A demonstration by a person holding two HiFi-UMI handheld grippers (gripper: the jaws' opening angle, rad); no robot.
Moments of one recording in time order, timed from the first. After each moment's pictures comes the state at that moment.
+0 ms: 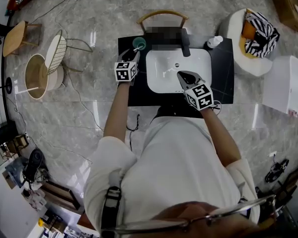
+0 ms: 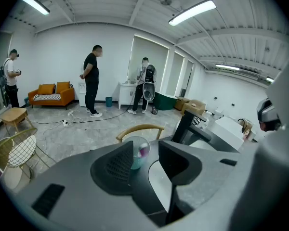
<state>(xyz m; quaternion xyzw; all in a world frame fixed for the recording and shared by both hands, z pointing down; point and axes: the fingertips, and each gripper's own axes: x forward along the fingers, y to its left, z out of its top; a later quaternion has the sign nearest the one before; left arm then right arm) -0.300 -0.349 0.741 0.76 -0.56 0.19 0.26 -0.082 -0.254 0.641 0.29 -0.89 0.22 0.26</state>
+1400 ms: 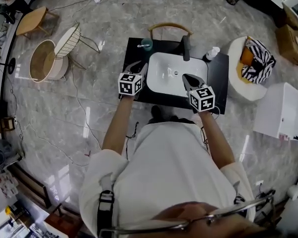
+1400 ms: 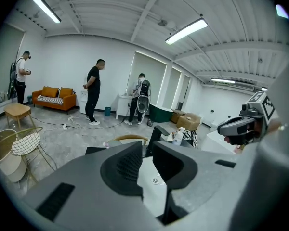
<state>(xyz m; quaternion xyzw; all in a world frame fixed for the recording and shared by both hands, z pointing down) -0.235 -0.229 0.631 0.77 -0.58 0.11 0.23 -0.043 -0.219 0.598 0.30 -0.91 0.17 0.23</state>
